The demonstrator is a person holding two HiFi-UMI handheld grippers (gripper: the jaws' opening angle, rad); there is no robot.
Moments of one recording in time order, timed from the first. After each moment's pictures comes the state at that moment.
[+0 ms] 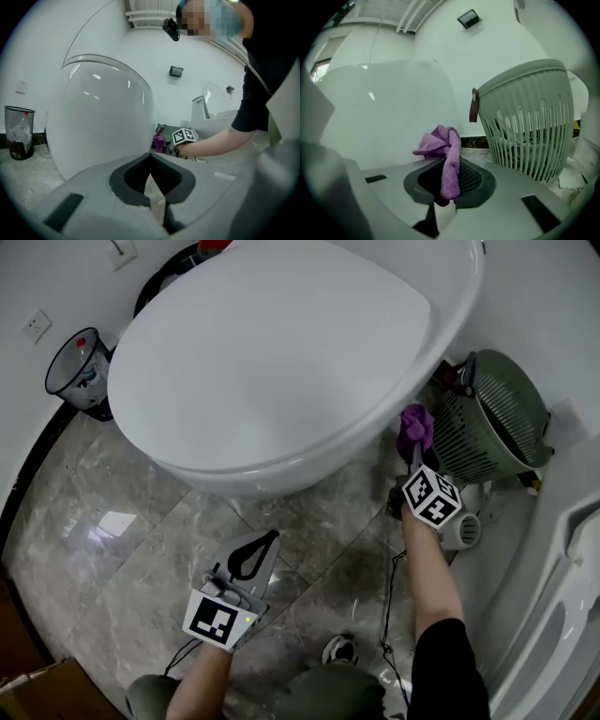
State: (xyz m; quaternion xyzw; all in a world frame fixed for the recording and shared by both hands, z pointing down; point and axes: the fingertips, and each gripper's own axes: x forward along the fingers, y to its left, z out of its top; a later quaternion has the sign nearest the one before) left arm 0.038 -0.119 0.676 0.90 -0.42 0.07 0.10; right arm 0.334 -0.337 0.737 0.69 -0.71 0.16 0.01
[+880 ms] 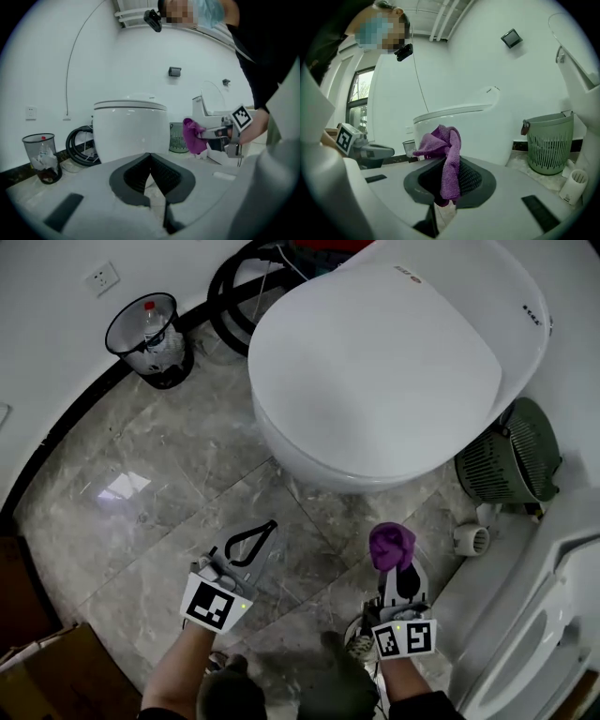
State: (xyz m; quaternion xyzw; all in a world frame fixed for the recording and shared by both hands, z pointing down) left arm -0.113 -0.092 0.612 0.89 -0.43 0.12 0.06; right arm 0.100 -0.089 0.607 0.55 -0.83 0.12 0.03
